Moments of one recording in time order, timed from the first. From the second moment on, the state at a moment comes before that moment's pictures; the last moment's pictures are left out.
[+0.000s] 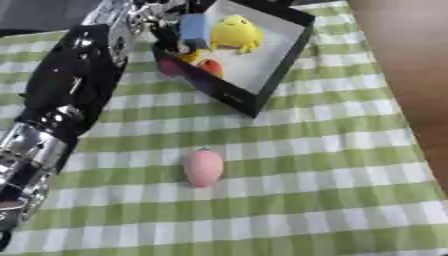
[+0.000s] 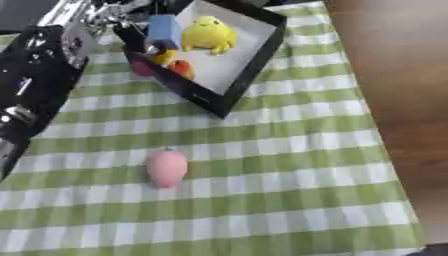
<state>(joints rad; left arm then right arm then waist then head) -1.21 0.32 -0.13 -0.78 -1.11 -0.23 -0.29 -0.79 -0.44 0.09 -1.89 -0.36 0.23 0.01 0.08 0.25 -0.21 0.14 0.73</state>
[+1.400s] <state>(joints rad) -1.19 0.27 -0.08 -0.72 -1.13 -0.22 -0.19 -0.80 -0.43 0.09 -1.88 -0.35 0.23 0.01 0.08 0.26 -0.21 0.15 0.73</state>
